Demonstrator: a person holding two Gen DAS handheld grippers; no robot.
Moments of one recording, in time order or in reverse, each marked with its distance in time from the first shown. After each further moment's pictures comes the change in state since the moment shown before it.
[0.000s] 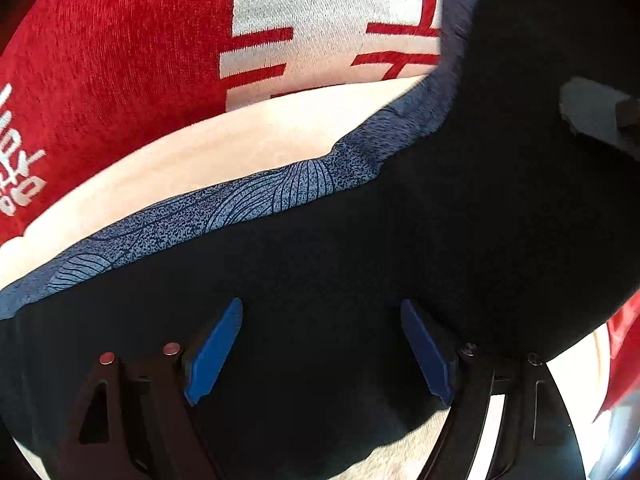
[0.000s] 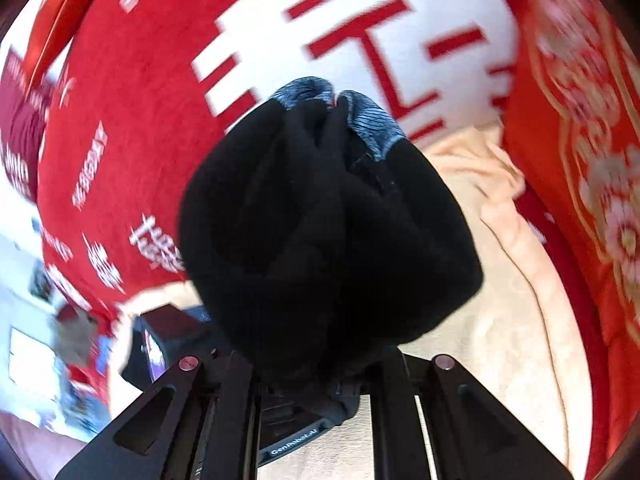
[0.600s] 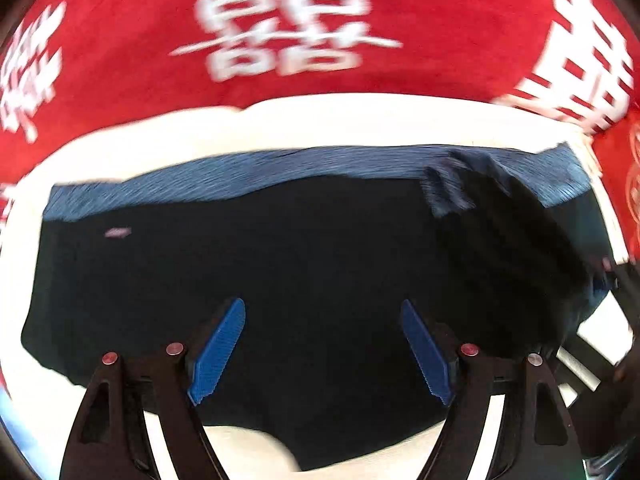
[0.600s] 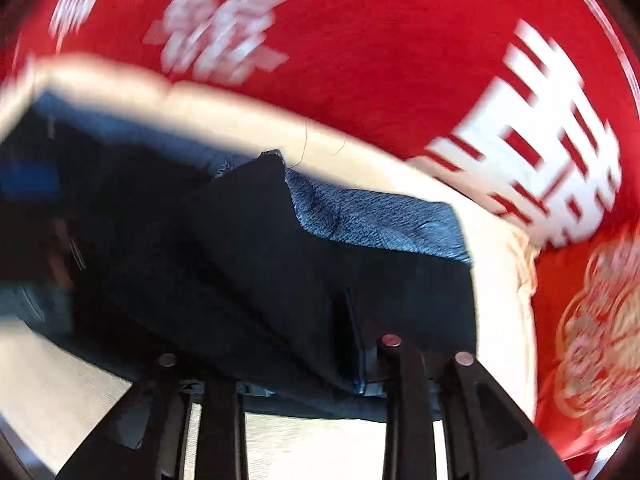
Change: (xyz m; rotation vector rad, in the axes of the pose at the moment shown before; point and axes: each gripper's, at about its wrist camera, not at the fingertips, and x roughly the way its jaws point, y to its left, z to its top) left arm -0.091 0.256 -0.087 -0.255 0.096 0.167; right arm 0.153 0.213 -0.140 -0.757 0.197 -0.618
